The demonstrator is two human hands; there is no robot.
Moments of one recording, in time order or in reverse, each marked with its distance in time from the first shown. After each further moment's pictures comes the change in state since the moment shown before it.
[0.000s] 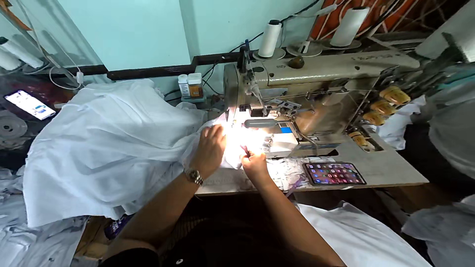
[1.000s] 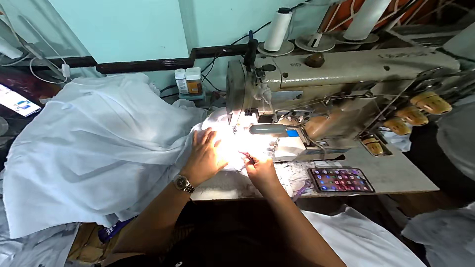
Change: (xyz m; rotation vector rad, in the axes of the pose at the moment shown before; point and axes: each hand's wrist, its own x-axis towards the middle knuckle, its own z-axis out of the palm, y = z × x) left_hand -0.010 -0.024 0.013 -0.071 -0.215 -0.139; right_hand 0.003 0.004 -0.010 -0.081 -0.084 -0.070
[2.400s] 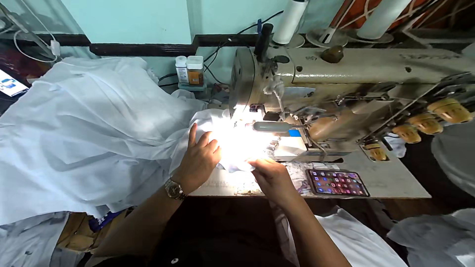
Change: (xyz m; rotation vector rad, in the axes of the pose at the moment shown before) left_hand -0.025 0.007 -0.008 0.088 0.217 0.224; right_hand -0.012 0.019 -0.038 0.043 -0.092 -0.383
